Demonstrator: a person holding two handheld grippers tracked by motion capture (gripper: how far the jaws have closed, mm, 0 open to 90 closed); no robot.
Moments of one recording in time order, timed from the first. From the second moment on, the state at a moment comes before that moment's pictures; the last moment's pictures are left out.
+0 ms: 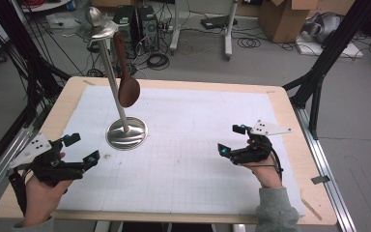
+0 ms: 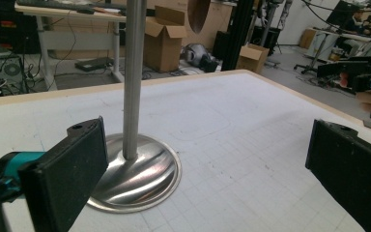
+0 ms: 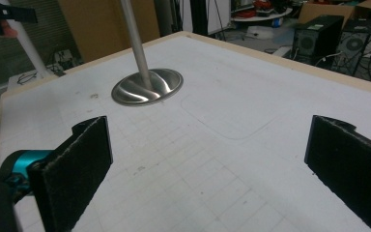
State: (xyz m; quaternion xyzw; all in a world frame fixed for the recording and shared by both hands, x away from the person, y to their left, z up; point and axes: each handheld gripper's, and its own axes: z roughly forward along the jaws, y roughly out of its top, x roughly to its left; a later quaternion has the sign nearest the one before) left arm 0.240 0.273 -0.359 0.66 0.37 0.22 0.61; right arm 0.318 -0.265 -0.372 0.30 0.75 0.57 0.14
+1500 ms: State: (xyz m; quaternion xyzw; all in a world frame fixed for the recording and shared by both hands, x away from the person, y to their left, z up) left arm 0.245 0.305 -0.380 0.64 0.43 0.26 0.57; right arm 0.294 -0.357 -0.403 0.42 0.68 0.56 0.21
